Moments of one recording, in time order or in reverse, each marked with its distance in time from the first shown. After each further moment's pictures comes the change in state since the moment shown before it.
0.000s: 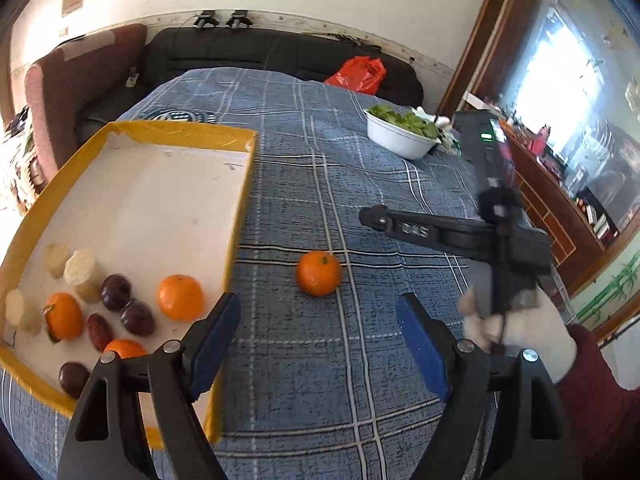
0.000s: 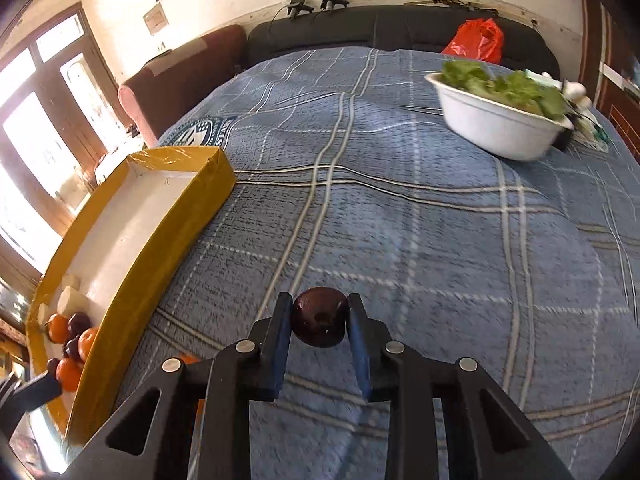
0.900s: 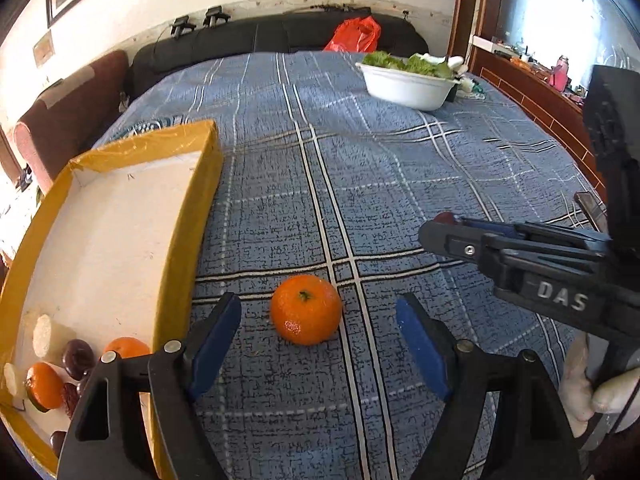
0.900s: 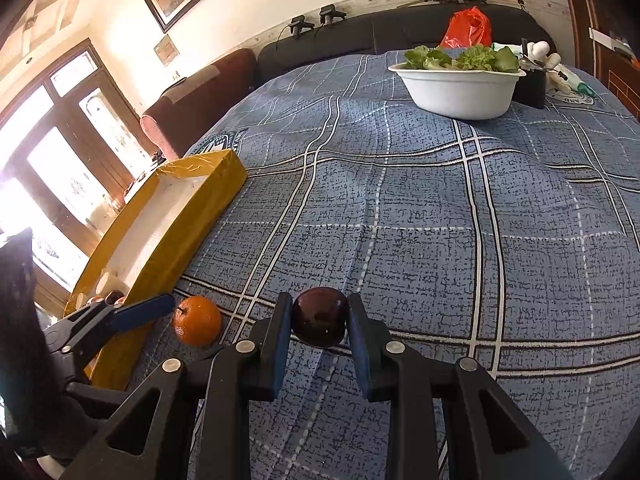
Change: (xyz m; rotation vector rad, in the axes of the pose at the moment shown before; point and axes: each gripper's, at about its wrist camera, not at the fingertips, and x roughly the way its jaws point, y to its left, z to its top) left arm 0.077 -0.030 0.010 0.176 0.070 0.153; right arm -0.031 -0.028 -0.043 0.069 -0.055 0.123
